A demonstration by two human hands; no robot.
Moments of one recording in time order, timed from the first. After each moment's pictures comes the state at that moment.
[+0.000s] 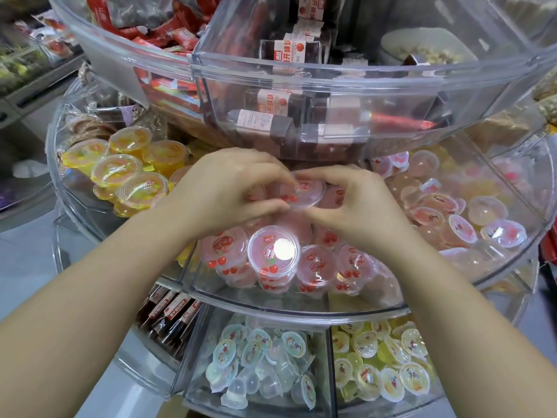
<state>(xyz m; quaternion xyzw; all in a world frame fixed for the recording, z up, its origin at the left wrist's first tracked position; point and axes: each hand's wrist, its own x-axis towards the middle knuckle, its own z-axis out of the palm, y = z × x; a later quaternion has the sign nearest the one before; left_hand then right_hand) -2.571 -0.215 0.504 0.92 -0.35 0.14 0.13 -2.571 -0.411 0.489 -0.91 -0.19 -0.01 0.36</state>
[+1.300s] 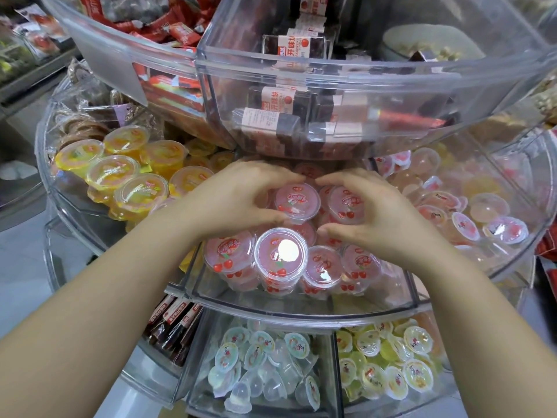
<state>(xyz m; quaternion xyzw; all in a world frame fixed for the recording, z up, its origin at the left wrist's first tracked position) -2.557 -0.213 0.488 0.93 -0.30 0.00 0.19 -2.571 -0.428 0.479 -0.94 -0.22 0.02 0.28</state>
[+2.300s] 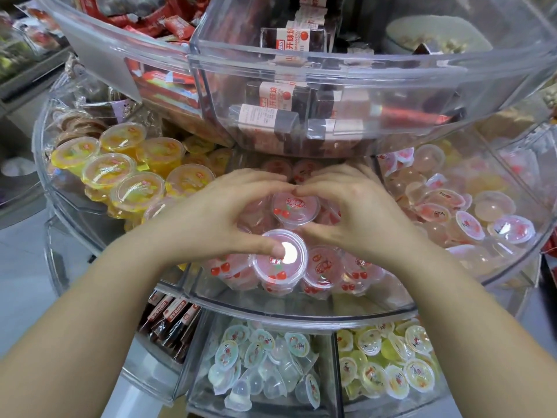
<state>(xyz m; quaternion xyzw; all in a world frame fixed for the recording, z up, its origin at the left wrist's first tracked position) -2.586 -0.202 0.491 0.92 -0.27 -0.07 0.26 -2.567 -0.409 0.476 -0.93 -0.30 -0.07 0.20</state>
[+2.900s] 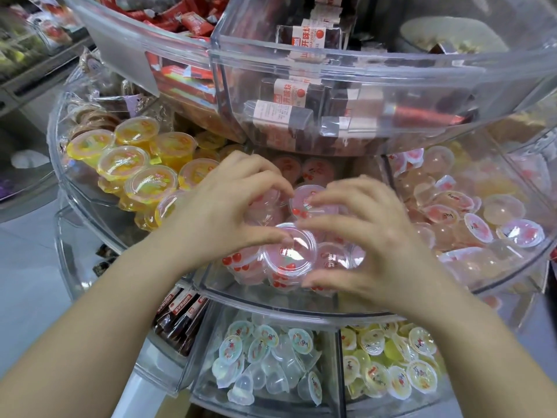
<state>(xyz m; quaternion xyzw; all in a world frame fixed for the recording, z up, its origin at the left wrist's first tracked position) -2.596 -0.199 0.489 0.93 -0.28 0.08 0.23 -2.606 -0.418 0.477 -0.88 -0.38 -0.12 0.24</state>
